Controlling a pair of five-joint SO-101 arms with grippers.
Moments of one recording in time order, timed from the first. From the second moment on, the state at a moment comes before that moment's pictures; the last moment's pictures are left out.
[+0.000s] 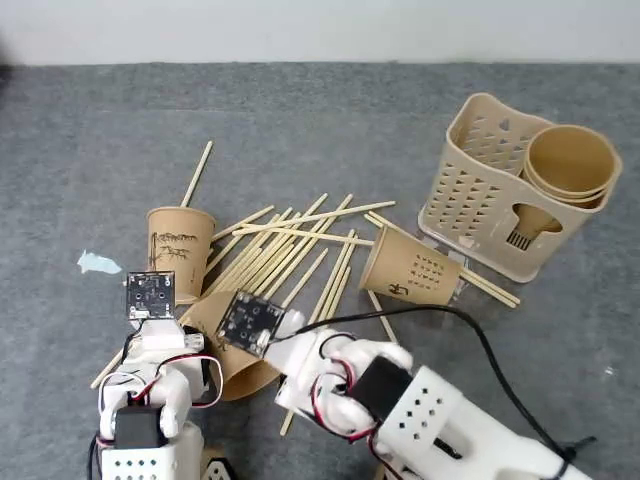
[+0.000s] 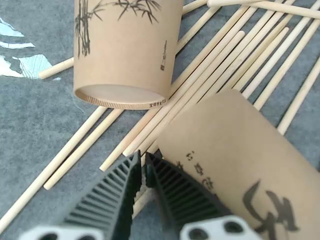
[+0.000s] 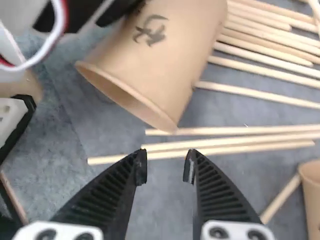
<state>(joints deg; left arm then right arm) -6.9 -103.2 96.9 71.7 9.6 -57.2 -50.4 58.5 62.6 10.4</state>
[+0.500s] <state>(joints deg) -6.9 -103.2 96.9 71.7 9.6 -57.4 -50.7 67.6 43.5 10.2</state>
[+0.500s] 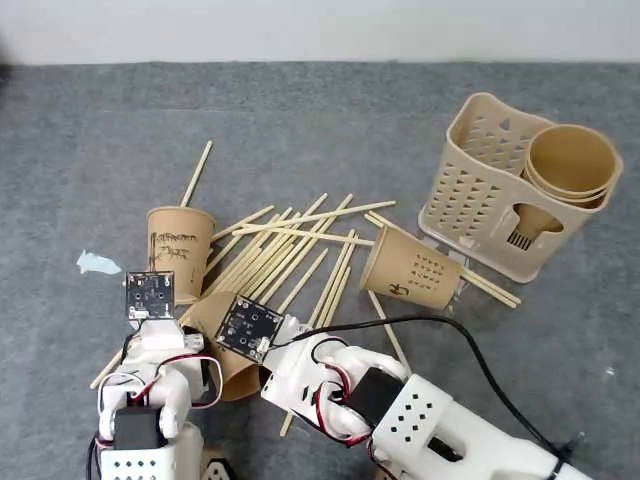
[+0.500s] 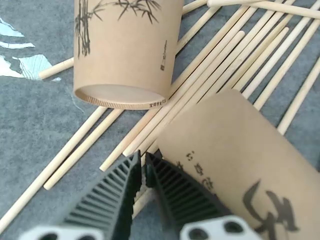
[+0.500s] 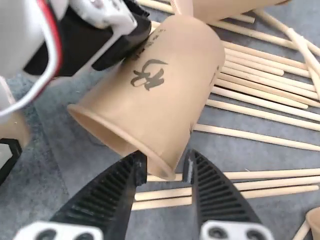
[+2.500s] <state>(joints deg) -6.9 -103.2 96.9 71.7 9.6 13.9 -32.6 -18.6 95.9 -11.0</state>
